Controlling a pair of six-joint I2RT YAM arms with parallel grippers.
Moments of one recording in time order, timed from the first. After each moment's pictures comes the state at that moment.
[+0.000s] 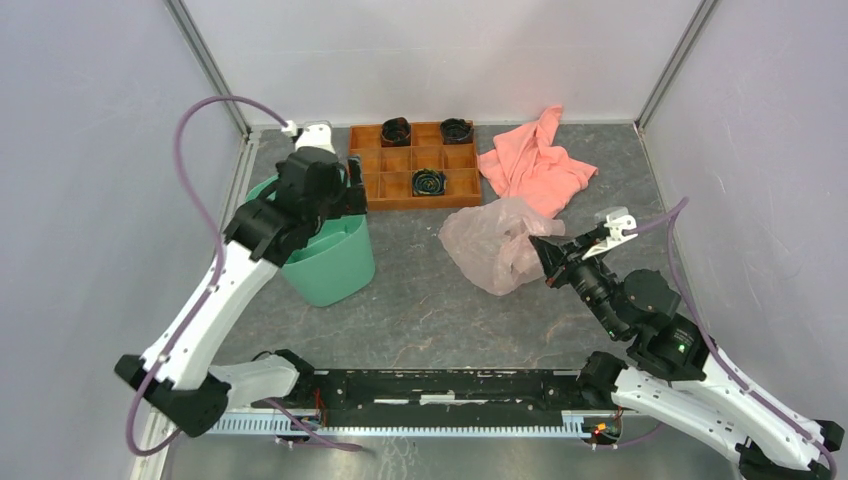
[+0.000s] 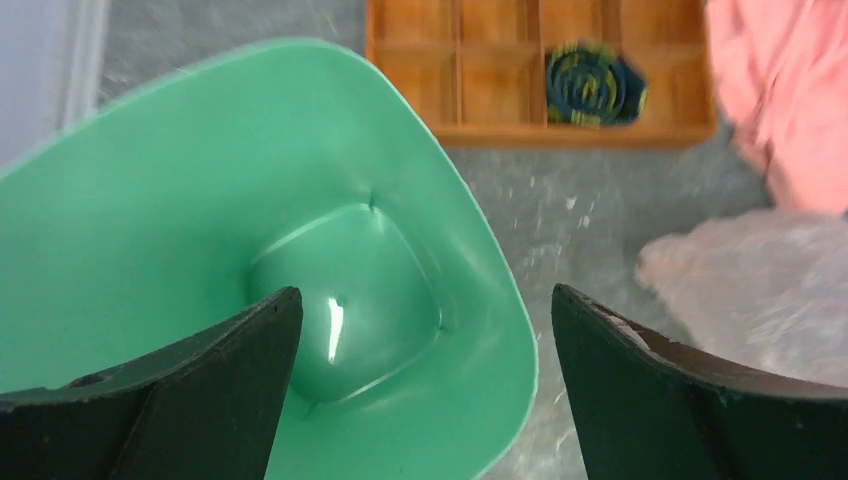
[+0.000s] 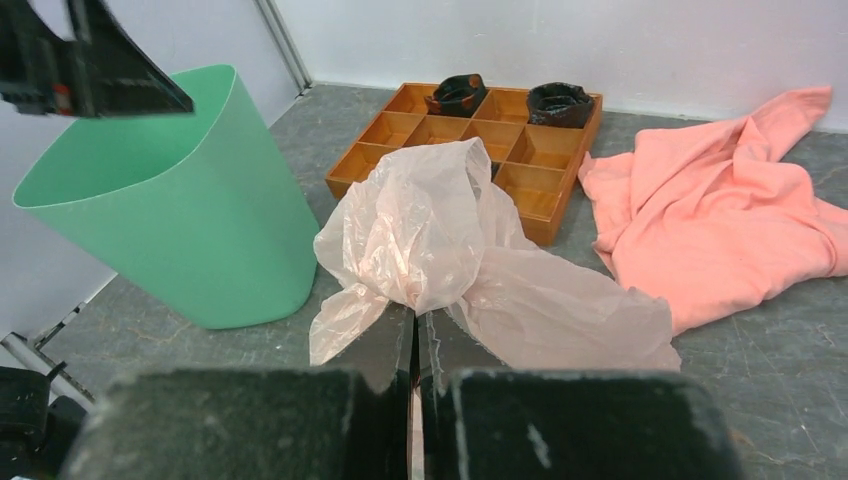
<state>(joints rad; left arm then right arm) -0.60 1.12 1.42 -0.87 -0.52 -0.40 0.94 0.49 0.76 -0.25 0.43 0.23</state>
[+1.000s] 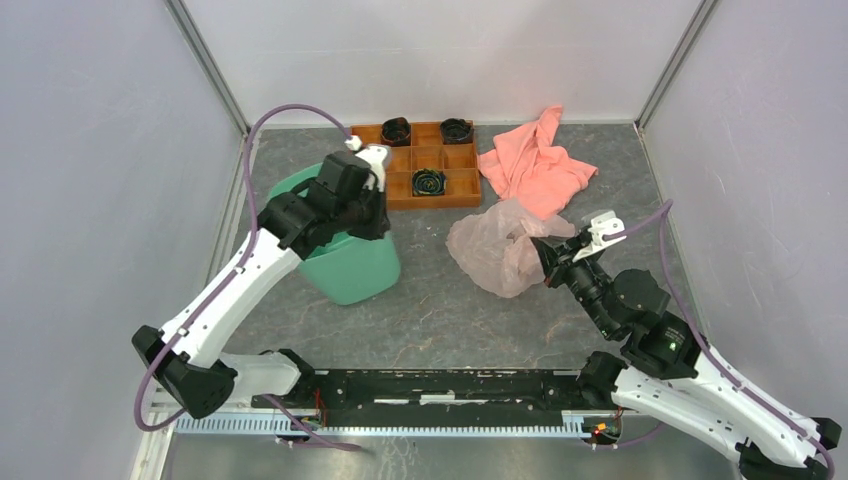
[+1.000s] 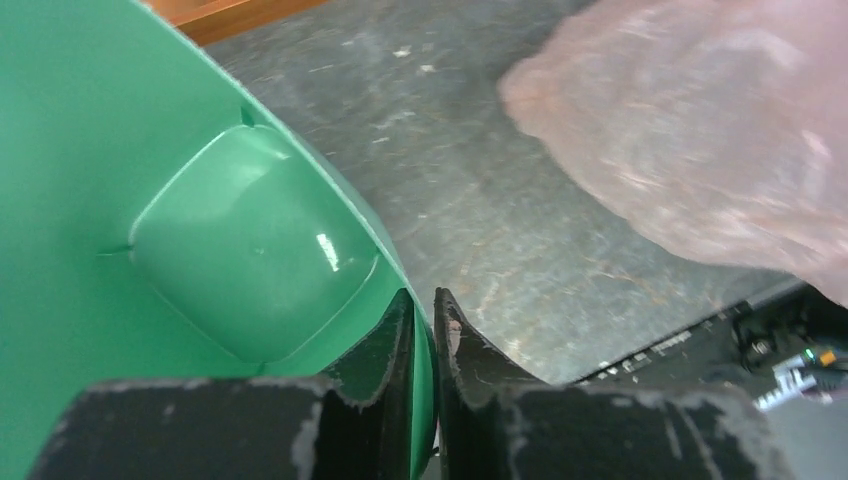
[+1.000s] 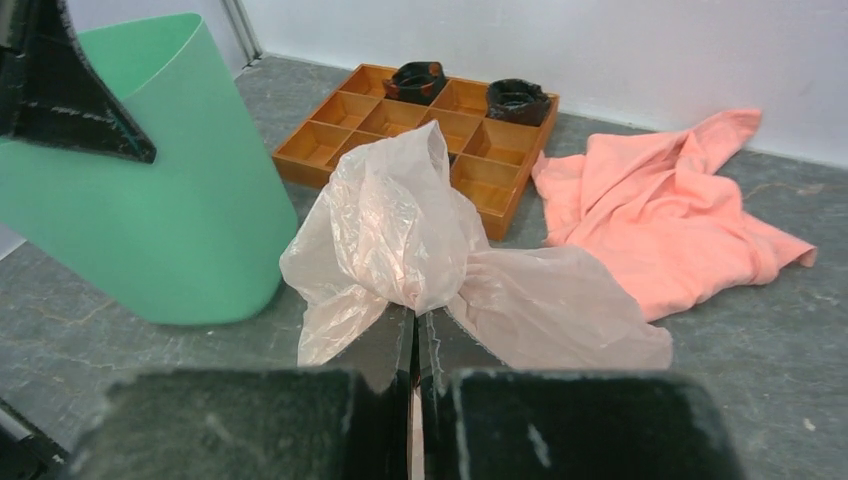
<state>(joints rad) -0.58 1.25 1.37 -0.90 -0.04 -0.31 0.94 0.47 0.70 -0.23 0.46 0.11</state>
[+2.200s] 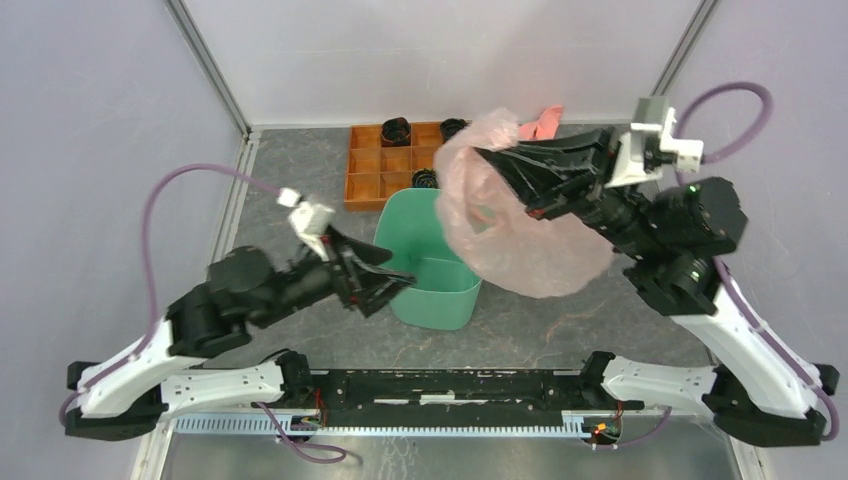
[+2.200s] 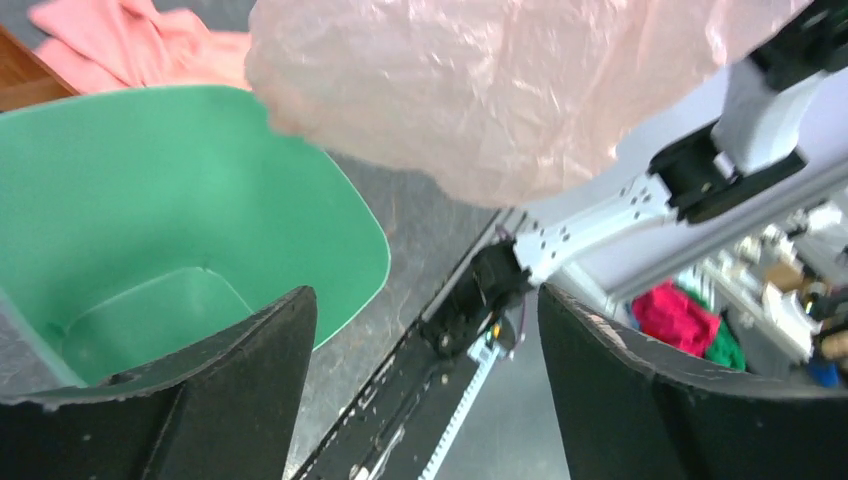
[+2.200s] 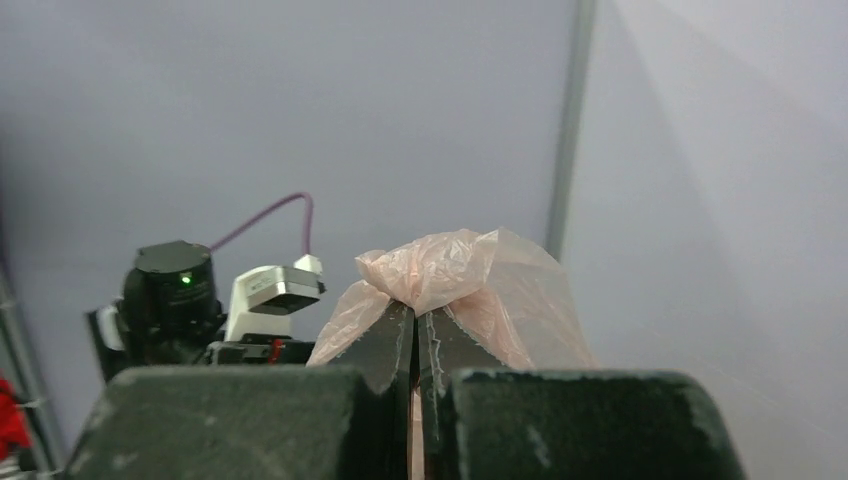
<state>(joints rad) -1.20 0.77 1.18 -0.50 -0.14 -0.52 0.94 0.99 1.52 0.01 -0.14 0.05</state>
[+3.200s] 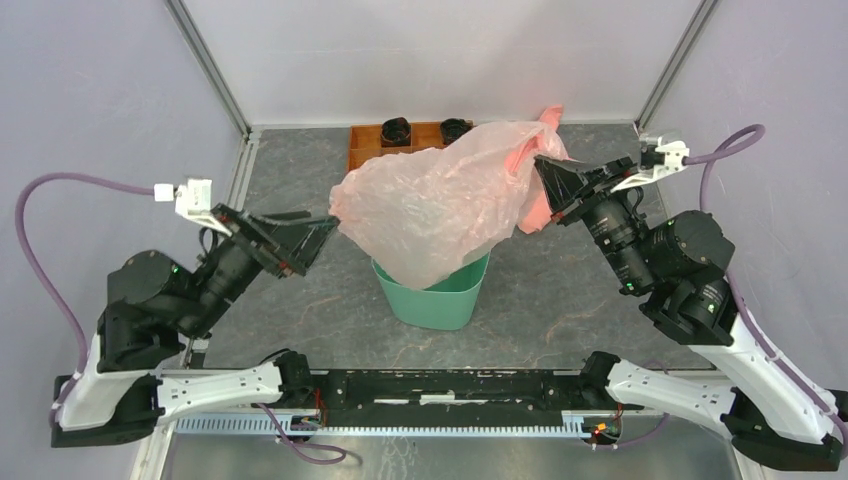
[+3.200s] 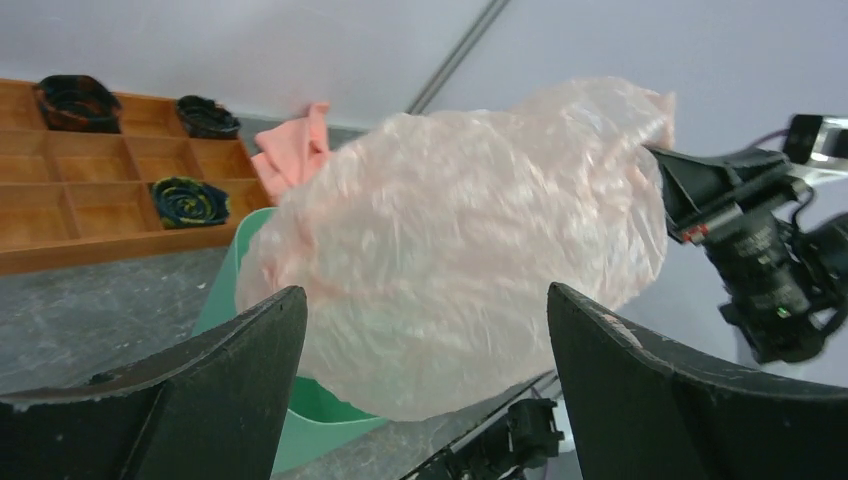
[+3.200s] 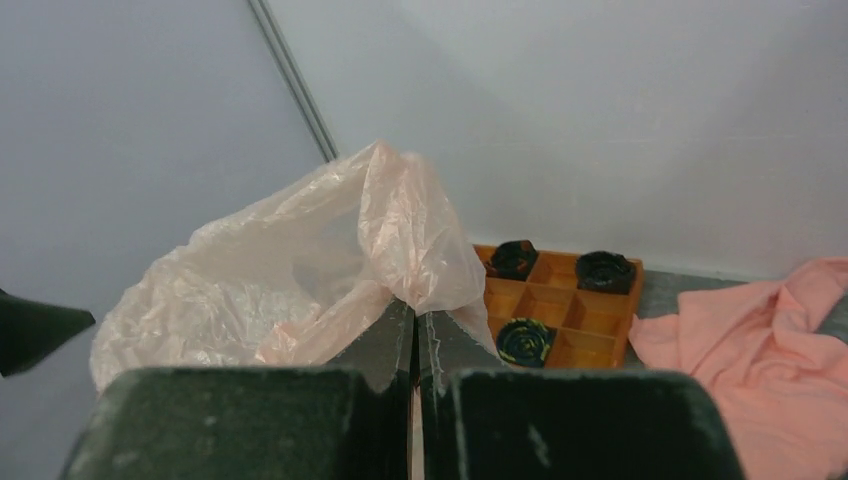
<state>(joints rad) -1.20 0.58 1.33 -0.63 -0.58 -0.58 0.94 0.83 1.31 -0.17 0.45 0.22</state>
